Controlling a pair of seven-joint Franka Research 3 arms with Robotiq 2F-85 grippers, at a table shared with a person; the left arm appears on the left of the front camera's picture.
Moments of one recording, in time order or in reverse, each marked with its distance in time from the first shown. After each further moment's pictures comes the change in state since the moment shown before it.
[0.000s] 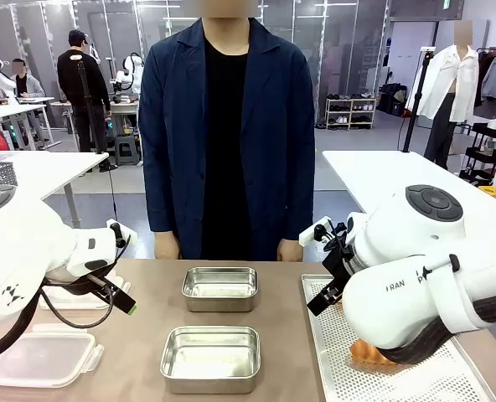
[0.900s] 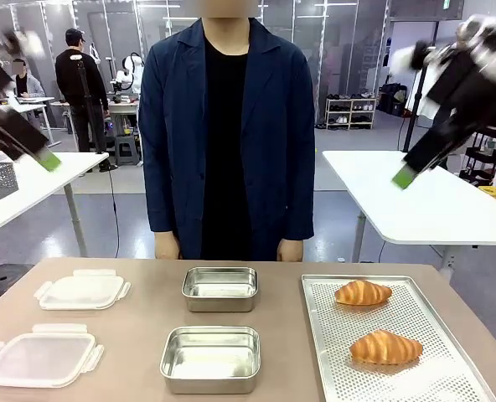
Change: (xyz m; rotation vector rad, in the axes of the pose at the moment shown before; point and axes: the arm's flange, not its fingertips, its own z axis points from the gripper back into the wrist) left arm 0.072 0.047 0.333 -0.072 -0.098 0.043; right arm 0.053 -0.087 0.314 0.121 0.005 0.037
